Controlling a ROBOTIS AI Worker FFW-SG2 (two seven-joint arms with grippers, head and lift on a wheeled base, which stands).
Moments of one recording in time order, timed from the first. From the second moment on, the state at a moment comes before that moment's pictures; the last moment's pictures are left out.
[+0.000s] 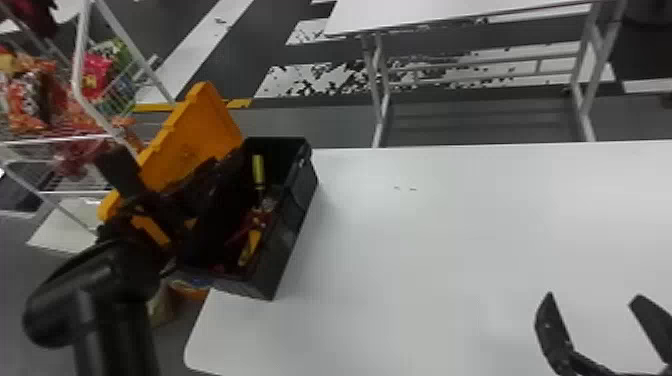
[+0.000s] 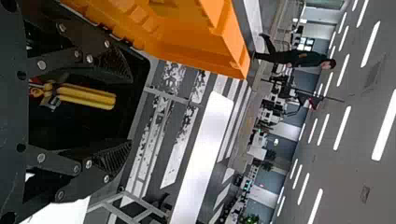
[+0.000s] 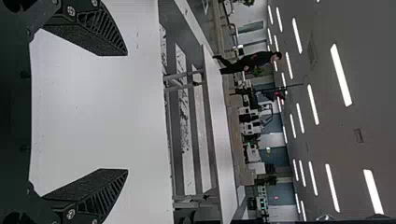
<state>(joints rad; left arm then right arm) 0.07 0.14 0.66 -1.91 0.27 0.77 -0.53 0.75 -0.04 0.22 -1.91 -0.04 -0.25 0.00</state>
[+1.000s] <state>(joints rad) 0.59 0.01 0.38 -1.95 0.33 -0.13 -0.35 0.83 -0.03 0.12 -1.91 -0.11 -0.45 0.05</state>
